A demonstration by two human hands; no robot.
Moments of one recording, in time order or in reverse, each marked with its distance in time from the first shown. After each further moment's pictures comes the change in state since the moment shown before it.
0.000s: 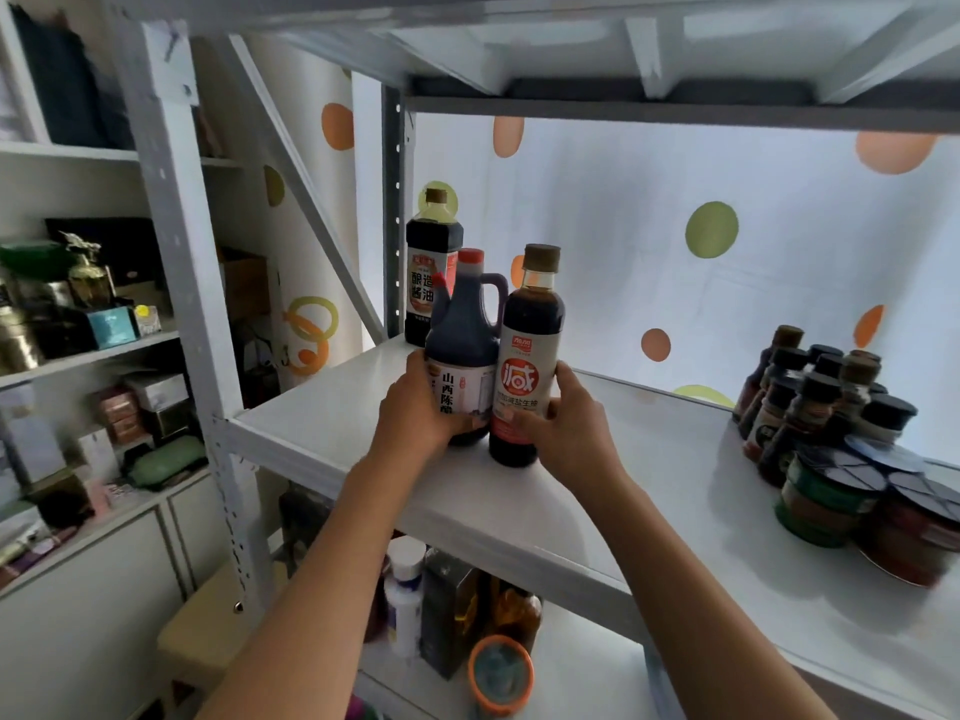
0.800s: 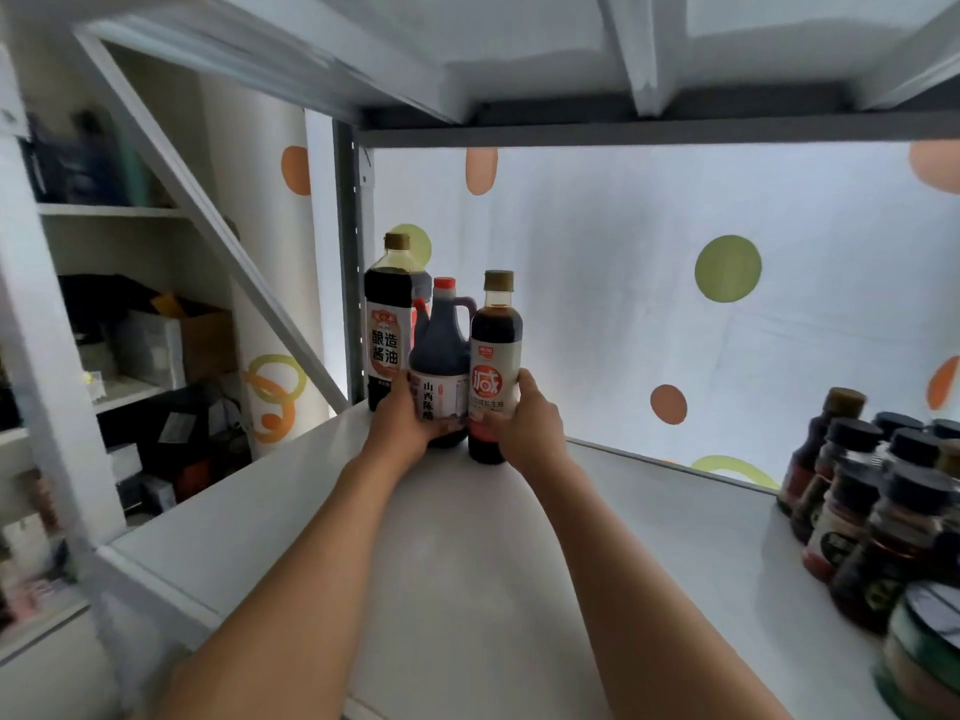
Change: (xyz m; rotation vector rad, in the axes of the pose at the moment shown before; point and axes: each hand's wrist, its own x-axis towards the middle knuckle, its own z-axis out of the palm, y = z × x) left_hand 0.176 -0.048 0.077 -0.123 0.004 0.060; right_hand 0.185 0.041 0.034 -0.140 0.063 -0.041
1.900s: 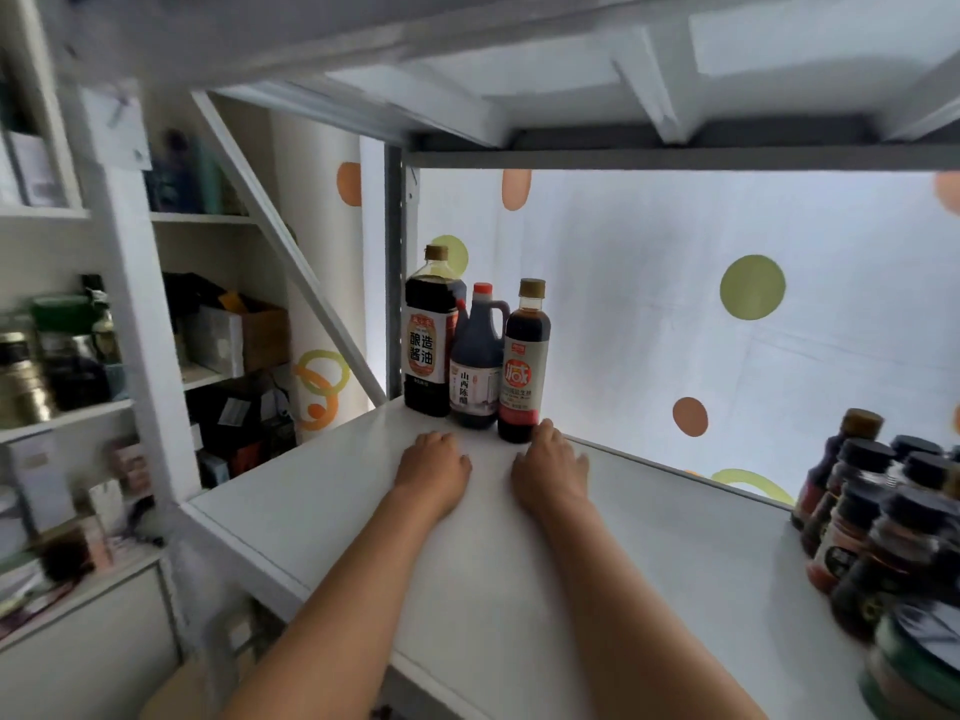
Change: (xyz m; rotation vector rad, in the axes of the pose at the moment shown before) left_hand -0.053 0.001 0.010 0.769 -0.159 -0.049; right_hand -0.017 0.034 0.019 -0.474 -0.126 0.069
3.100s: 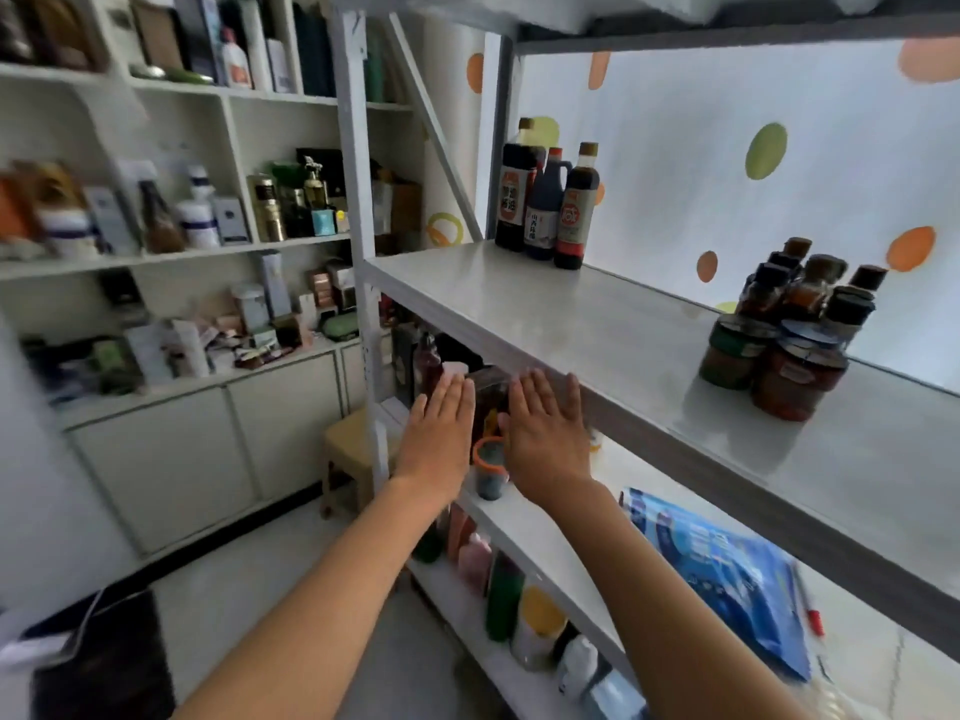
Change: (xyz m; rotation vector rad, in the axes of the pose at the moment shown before) left_hand -0.429 0.090 -0.005 0.373 0.014 -0.152; right_hand -0.383 0.095 -0.073 -0.369 -0.111 -0.670
